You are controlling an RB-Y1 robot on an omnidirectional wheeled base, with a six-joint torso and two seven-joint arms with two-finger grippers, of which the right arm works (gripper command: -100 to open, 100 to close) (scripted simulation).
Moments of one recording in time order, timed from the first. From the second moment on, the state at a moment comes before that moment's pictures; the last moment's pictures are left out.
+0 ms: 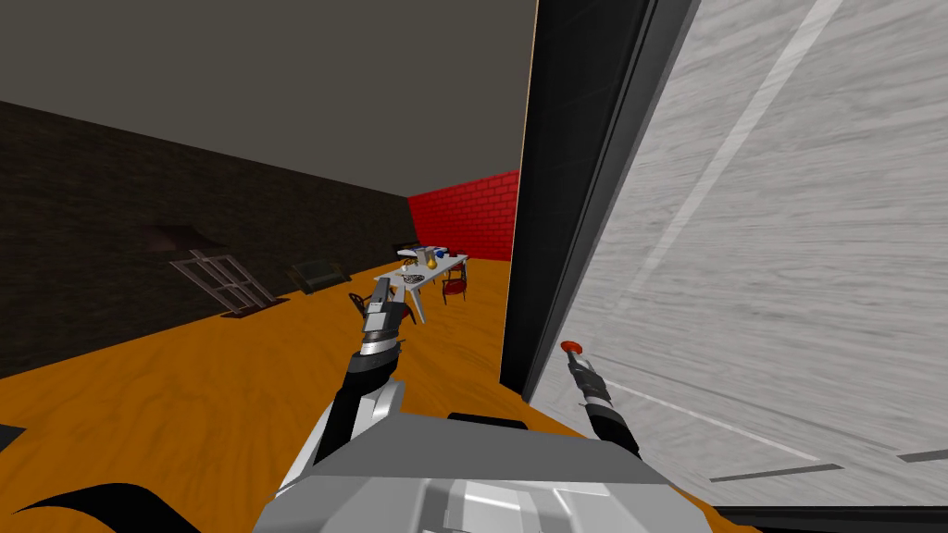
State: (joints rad) arm 0.10 -0.20 -0.22 -0.81 -0.08 -0.82 0.98
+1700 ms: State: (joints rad) arm 0.12 -0.22 -0.18 -0.84 -0.18 -0.81 0.59
